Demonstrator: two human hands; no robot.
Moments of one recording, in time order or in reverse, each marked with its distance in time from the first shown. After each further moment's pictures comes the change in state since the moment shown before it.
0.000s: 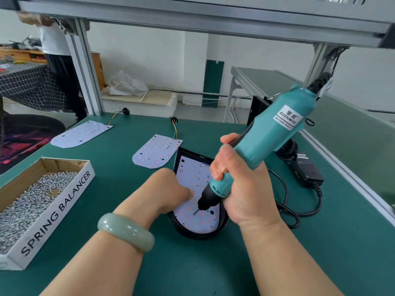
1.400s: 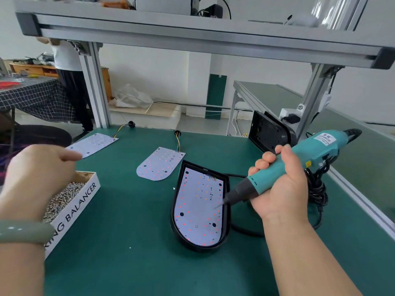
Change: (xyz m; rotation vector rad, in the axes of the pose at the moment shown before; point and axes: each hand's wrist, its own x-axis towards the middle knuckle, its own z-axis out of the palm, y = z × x) left_hand 0.000 -0.093 -0.142 0.013 0.628 -0.117; right_hand 0.022 -0.027 -0.037 0.275 0.490 0.008
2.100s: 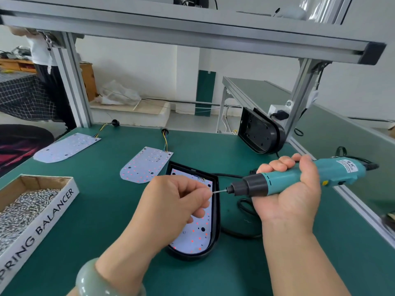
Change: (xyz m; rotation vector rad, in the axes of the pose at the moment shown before) left_hand -0.133 0.114 0.088 -0.619 -0.605 0.256; right_hand 0.000 -0.015 -0.010 0.250 0.142 -0.110
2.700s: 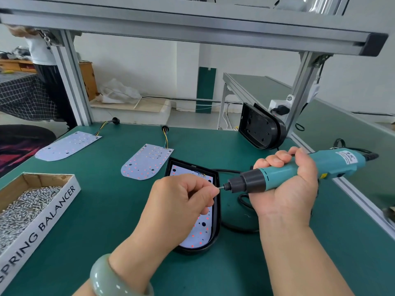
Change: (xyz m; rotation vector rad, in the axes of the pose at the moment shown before) left_hand -0.005 0.002 0.012 0.040 0.049 0.102; right_hand -0.005 0.004 0.003 0.006 -0.019 0.010
